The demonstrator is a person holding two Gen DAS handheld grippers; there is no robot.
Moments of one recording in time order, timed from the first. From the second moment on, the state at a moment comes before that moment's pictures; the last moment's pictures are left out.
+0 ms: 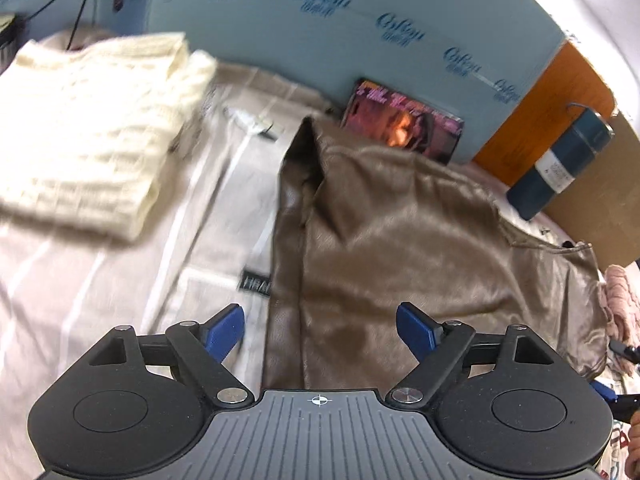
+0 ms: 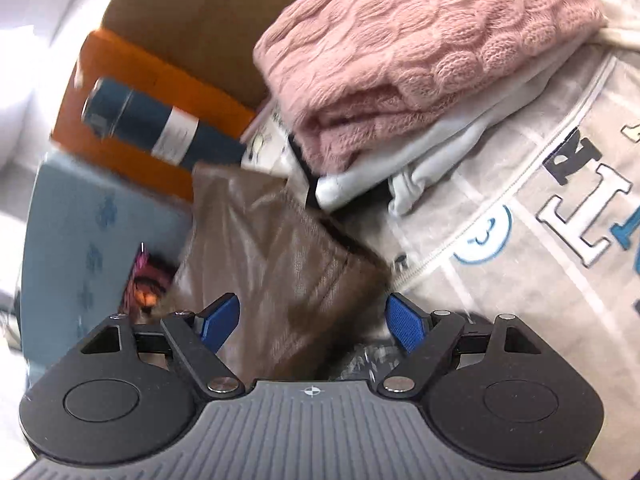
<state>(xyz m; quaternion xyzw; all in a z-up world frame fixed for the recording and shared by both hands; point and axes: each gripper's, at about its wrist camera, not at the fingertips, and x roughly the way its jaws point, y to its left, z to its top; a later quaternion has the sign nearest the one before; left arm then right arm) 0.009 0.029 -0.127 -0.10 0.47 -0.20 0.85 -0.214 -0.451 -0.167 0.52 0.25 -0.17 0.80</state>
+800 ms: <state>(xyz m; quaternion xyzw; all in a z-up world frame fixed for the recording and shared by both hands) 0.010 0.046 -0.136 -0.13 0.46 -0.28 0.84 -0.172 -0.349 -0.067 0.49 0.14 -0.10 0.85</state>
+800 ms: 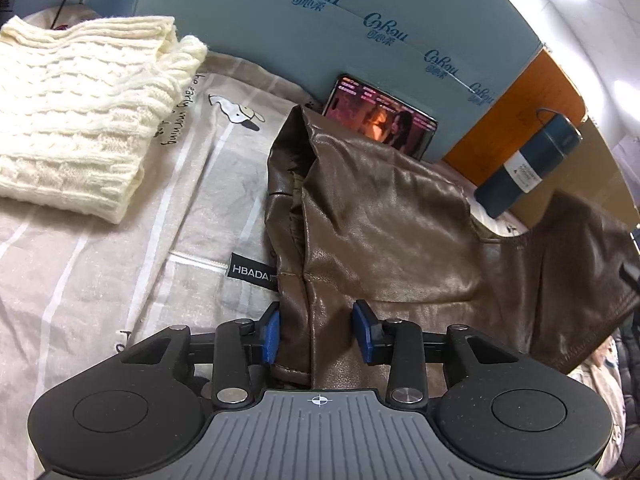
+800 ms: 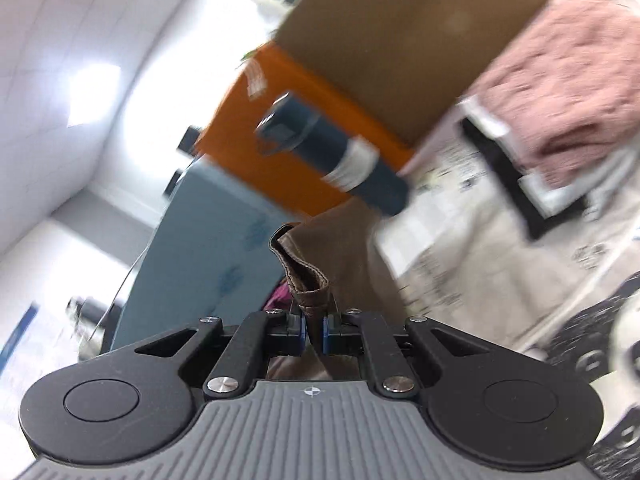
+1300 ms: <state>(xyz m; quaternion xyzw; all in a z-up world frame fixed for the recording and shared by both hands) 0.017 0.060 -0.137 -0.15 0.46 -0.31 0.82 -0.100 -0.214 -0.078 0.38 0.32 0.03 0.87</state>
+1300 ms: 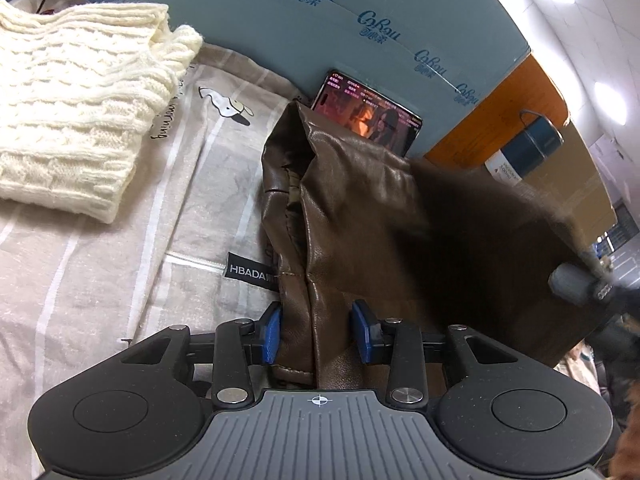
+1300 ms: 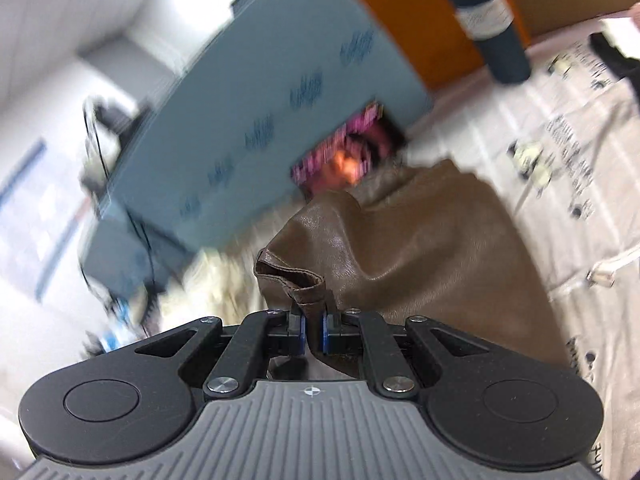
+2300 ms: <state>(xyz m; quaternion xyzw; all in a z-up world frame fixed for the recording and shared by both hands) 0.007 0.021 -0.098 -0.03 0.39 -0.32 0.86 -0.116 -0.266 -0.083 0.21 0.39 0.01 0.90</state>
